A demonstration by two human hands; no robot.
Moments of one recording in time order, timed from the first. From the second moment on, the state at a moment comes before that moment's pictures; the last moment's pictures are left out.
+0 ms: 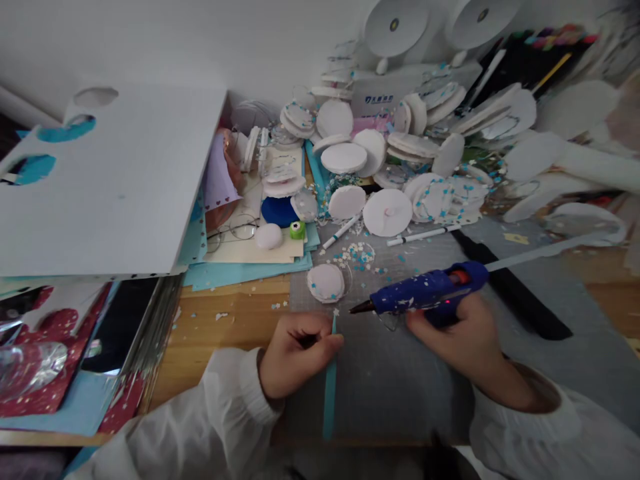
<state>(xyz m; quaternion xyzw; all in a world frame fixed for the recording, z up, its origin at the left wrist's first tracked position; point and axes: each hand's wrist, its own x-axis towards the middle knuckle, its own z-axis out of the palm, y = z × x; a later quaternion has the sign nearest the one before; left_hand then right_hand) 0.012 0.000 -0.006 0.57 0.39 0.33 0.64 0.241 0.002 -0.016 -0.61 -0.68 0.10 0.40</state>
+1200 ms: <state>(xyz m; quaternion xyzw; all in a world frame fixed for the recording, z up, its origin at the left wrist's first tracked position) 0.013 -0.001 -0.006 0.59 0.39 0.32 0.63 0.241 0.002 -0.018 -0.63 -0.69 0.08 0.35</state>
